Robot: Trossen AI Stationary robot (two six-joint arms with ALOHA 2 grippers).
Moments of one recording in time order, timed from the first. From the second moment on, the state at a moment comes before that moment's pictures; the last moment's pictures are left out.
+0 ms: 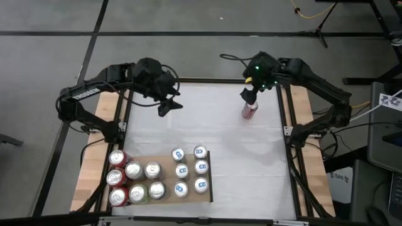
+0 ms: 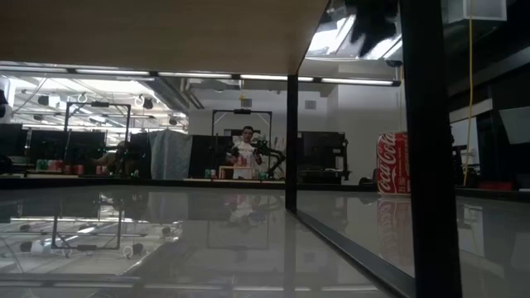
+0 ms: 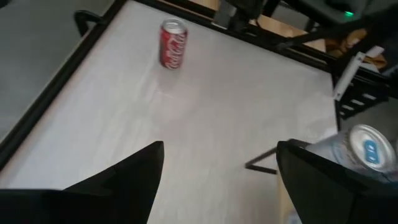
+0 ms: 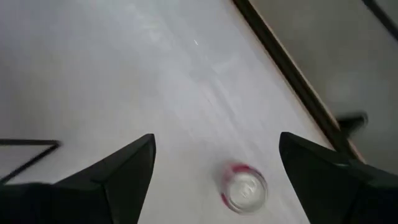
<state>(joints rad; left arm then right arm) 0.25 1.34 1.66 -1.02 0.14 -0.19 -0.42 1.43 1.72 -1.28 0.01 0.07</state>
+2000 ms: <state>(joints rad) 0.32 1.35 1.66 -1.02 0.14 -0.17 -0.54 1.42 1.02 -0.92 0.09 0.23</state>
